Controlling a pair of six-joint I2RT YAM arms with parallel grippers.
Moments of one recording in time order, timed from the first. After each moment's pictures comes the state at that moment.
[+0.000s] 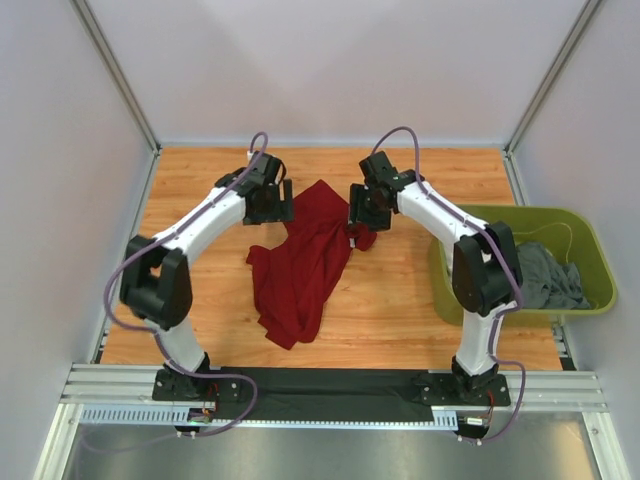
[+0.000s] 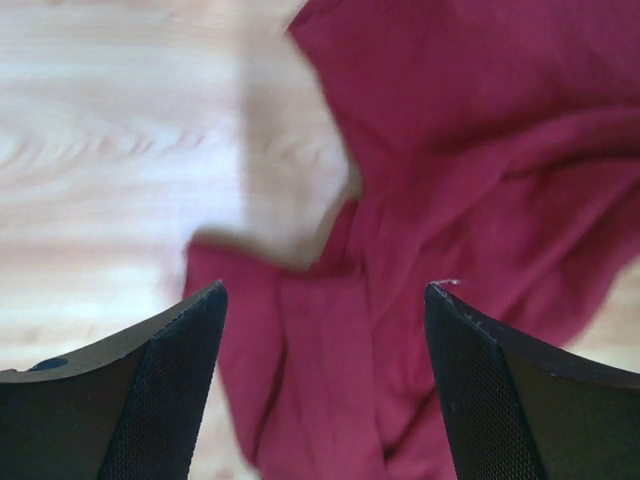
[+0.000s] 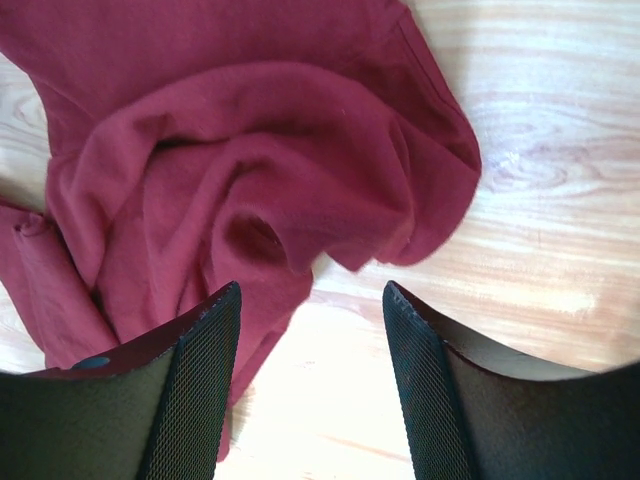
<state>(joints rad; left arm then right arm) -0.42 1.67 1.39 -0.69 -0.14 -0.45 0.47 1.93 1.59 -0.74 -0.06 0.54</state>
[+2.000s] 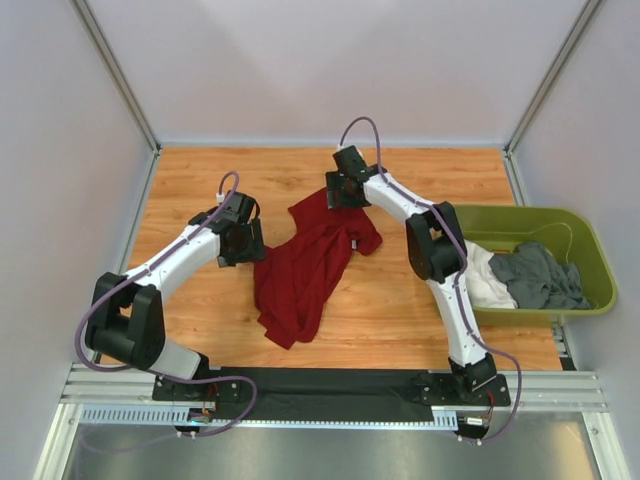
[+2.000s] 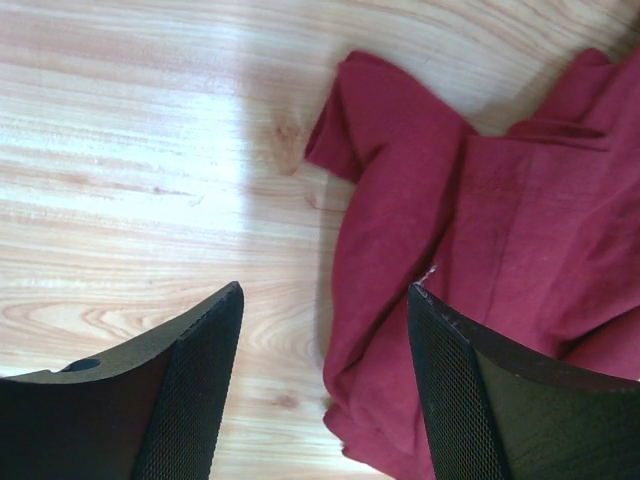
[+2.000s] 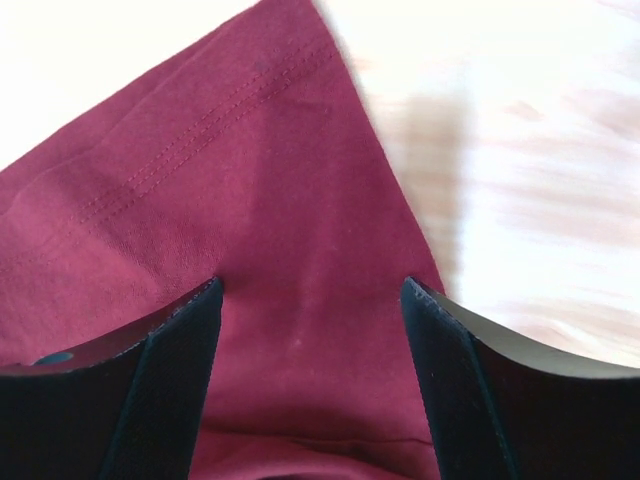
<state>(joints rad) -0.35 1.46 1.00 -0.68 -0.16 -0.51 0.48 2.42 2.04 -0.60 0.12 0.34</state>
